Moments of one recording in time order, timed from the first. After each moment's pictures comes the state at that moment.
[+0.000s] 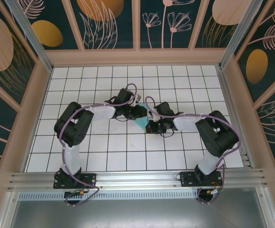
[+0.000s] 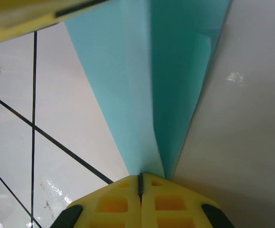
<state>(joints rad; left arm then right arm) -0.60 2.01 1.19 -0.04 0.59 -0.75 0.60 1.71 0.78 -0.15 -0.46 0.47</state>
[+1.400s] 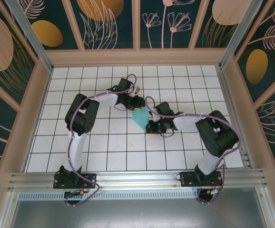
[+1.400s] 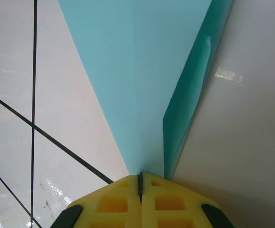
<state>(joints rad) -0.48 2.25 1.55 -0.27 0.61 -0.61 0.60 1.71 0.78 -0.16 -0.46 0.47</state>
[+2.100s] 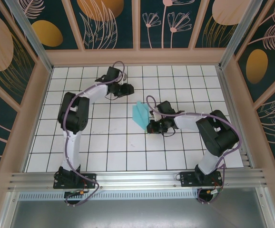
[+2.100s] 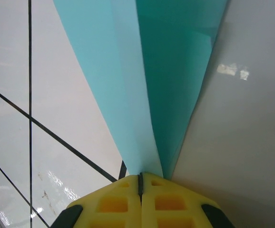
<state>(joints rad) -0.37 2.13 1.60 -0.36 0.44 -0.50 0.56 1.71 0.80 -0.22 -0.50 0.42</state>
